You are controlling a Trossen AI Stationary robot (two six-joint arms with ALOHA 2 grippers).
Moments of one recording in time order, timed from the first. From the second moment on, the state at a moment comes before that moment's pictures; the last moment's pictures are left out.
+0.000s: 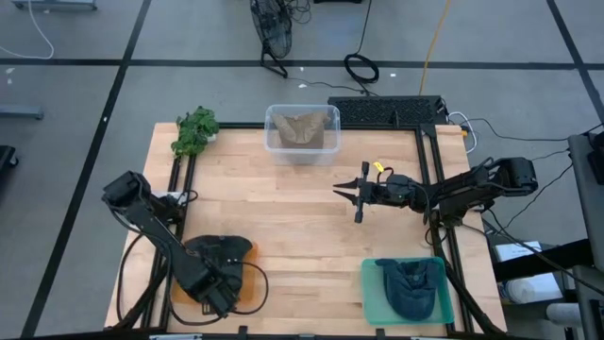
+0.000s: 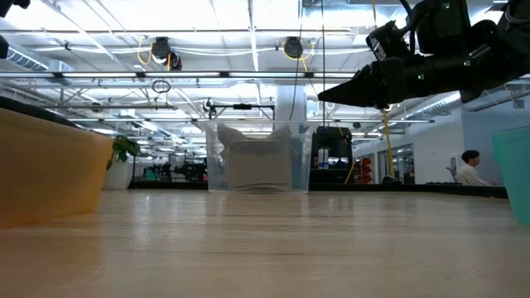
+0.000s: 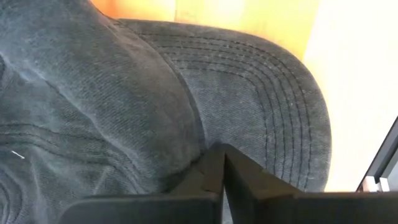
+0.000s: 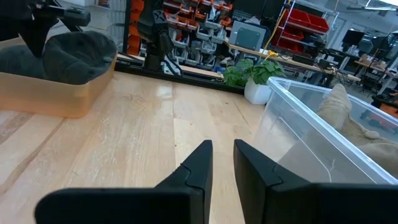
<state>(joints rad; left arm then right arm) -0.81 1.71 1.21 -1.11 0.08 -0.95 -0.07 1.34 0.30 0.95 0.10 -0.22</state>
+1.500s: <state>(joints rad) -0.98 1.61 1.18 -1.26 0.10 -1.26 -0.07 1.34 0.30 0.94 0.10 -0.23</state>
